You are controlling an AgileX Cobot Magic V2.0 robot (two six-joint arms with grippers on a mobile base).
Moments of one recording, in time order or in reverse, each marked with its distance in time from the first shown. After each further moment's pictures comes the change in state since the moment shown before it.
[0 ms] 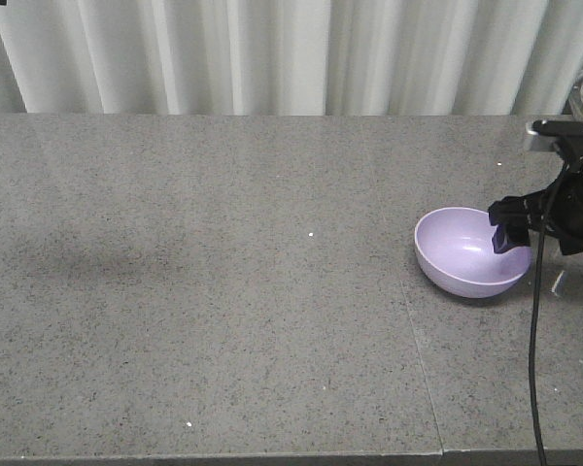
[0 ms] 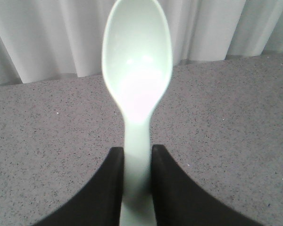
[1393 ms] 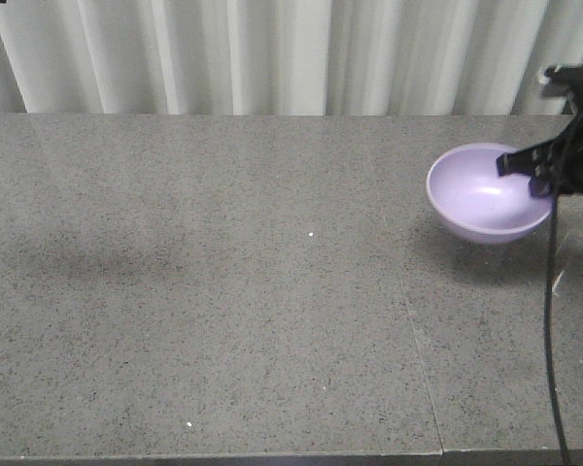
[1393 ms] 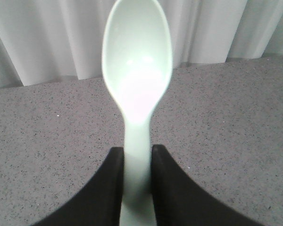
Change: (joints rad) left arm 0.000 0.000 0.000 0.001 -0.009 0.000; right arm 0.000 -0.064 -0.137 -0.019 -0.046 -0.029
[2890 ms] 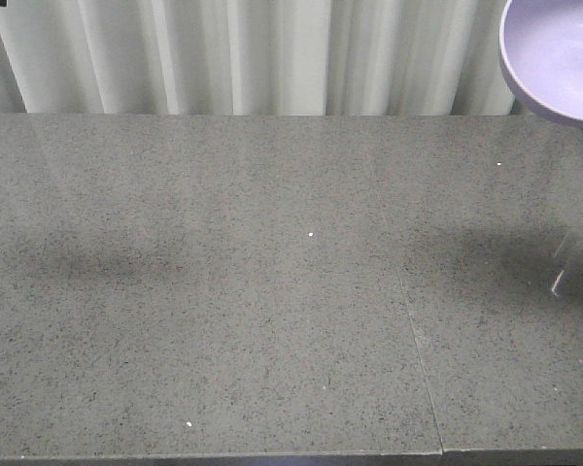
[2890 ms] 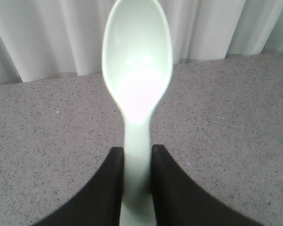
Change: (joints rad) left arm 0.000 0.000 0.000 0.000 0.013 0.000; right arm 0.000 -0.411 -0.067 0.016 0.046 0.002
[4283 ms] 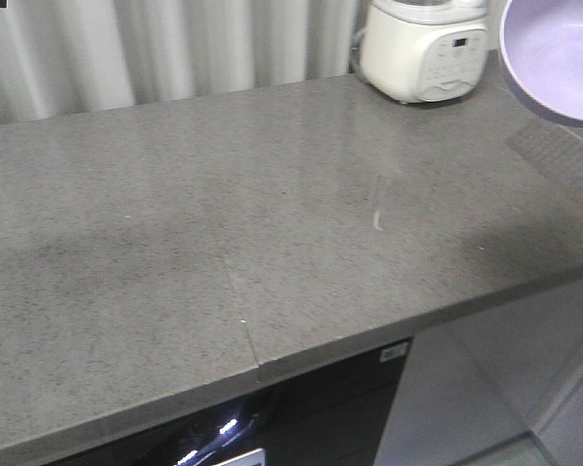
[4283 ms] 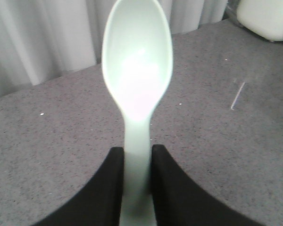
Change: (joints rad) left arm 0.000 0.000 0.000 0.001 0.005 0.000; right arm 0.000 0.000 0.000 0.000 0.000 0.000
